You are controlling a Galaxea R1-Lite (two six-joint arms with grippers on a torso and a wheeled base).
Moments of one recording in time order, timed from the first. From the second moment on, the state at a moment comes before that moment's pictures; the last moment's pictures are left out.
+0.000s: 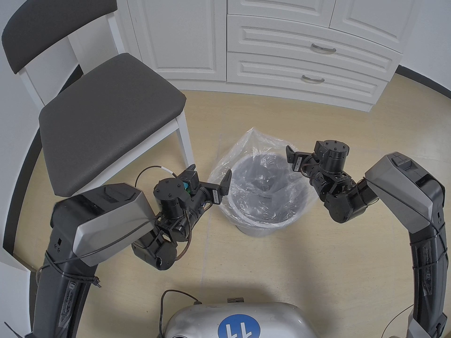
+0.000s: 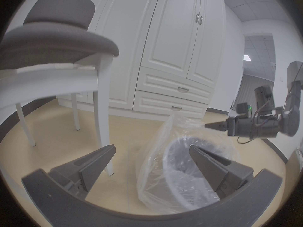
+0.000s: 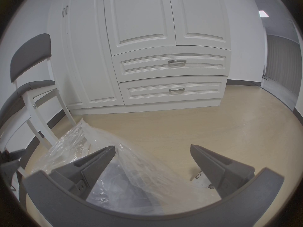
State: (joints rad) left arm -0.51 2.53 -1.16 -1.50 0.14 -0.04; right arm 0.32 2.45 -1.39 -1.07 -0.31 0.12
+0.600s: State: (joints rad) left arm -0.43 2.69 -1.45 -1.38 0.20 -0.08; right arm 0.26 2.54 -1.54 -1.06 -0.31 0.13
